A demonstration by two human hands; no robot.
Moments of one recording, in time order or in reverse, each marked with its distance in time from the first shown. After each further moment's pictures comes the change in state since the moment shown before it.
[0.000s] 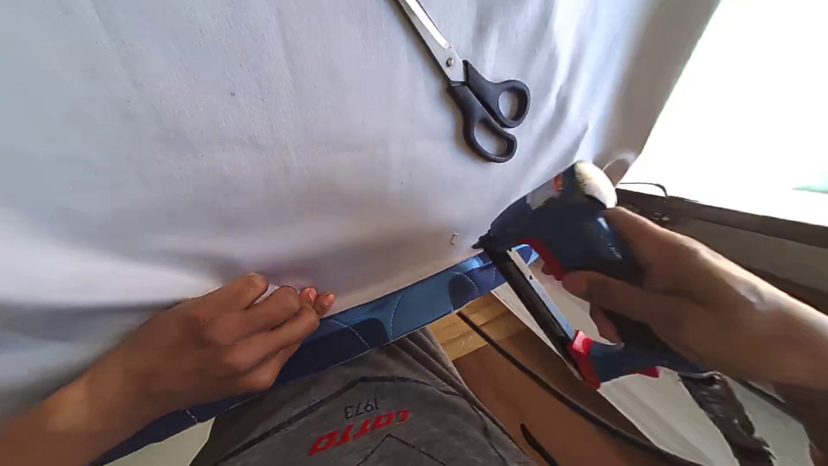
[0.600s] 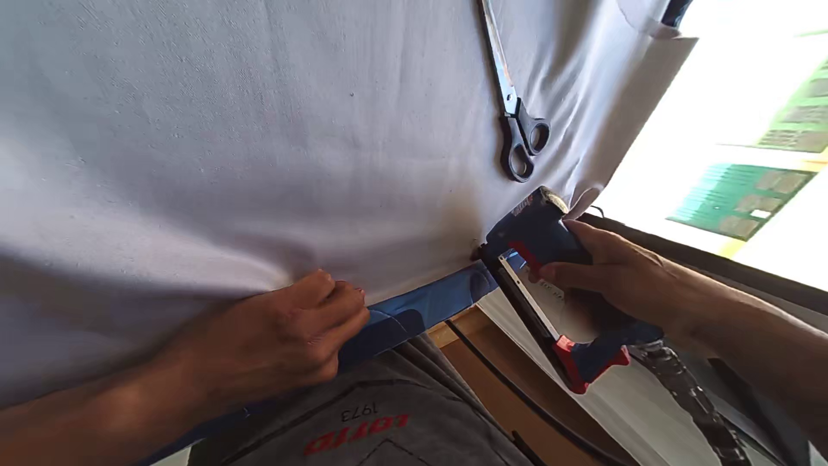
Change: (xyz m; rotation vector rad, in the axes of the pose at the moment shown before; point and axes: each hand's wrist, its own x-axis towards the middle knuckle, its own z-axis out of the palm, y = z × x) left_hand 0.002 0.000 -0.008 0.003 0.044 0.025; right_hand 0.035 -0.068 0.024 0.130 -0.063 0.433
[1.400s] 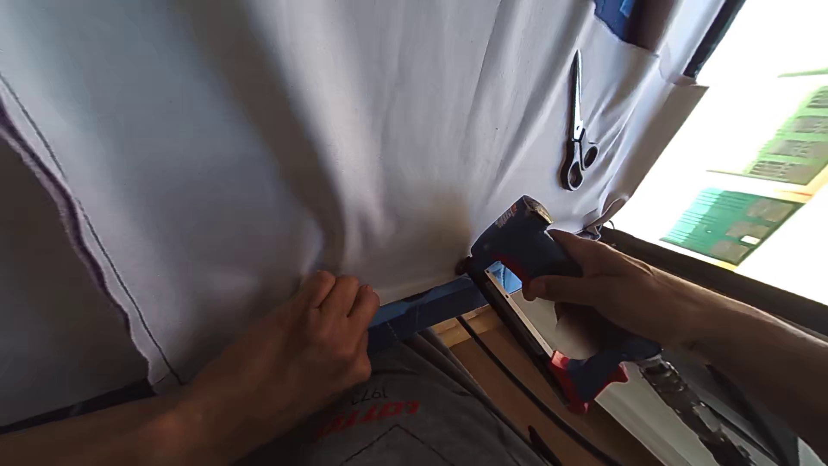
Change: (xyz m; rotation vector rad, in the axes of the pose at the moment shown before) left_hand -0.115 0.023 -0.062 0.114 -0.120 -0.264; right_hand -0.029 -0.098 0.130 -0.017 -0.118 -0.018
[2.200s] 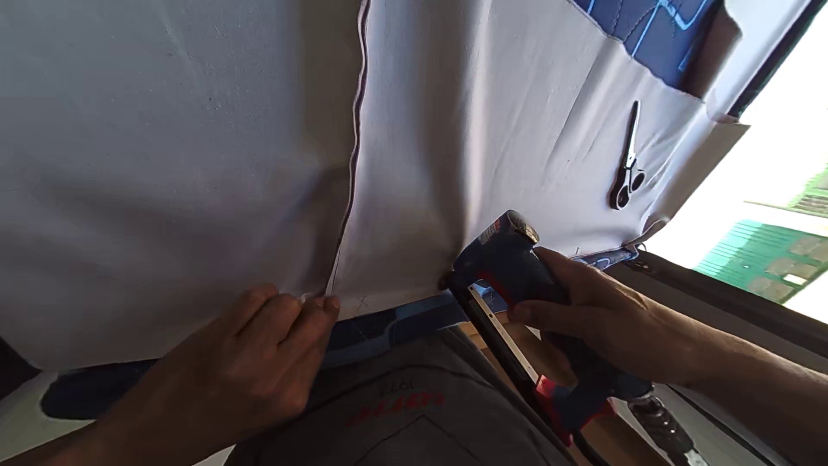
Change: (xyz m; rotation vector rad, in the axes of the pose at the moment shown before) left_hand -0.161 -0.034 -0.031 -0.019 0.106 -0.180; right_hand -0.007 -0.077 0.120 -0.032 -0.135 -0.099
